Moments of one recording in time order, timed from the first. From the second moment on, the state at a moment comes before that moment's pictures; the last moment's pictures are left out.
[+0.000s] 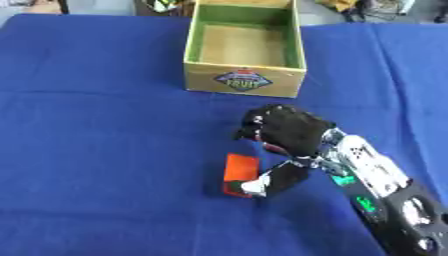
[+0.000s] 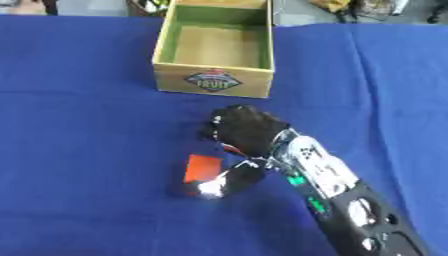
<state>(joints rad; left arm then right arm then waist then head) -0.15 0.15 0.40 -1.98 0.39 -0.31 -0.44 -0.50 -0.36 0.36 -1.72 1.27 -0.34 0.48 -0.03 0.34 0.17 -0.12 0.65</state>
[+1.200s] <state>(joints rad) -0.15 0.15 0.40 -1.98 0.38 -0.30 -0.43 -0.49 -0.36 0.36 -1.76 1.21 -0.30 0.44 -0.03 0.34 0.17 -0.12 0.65</state>
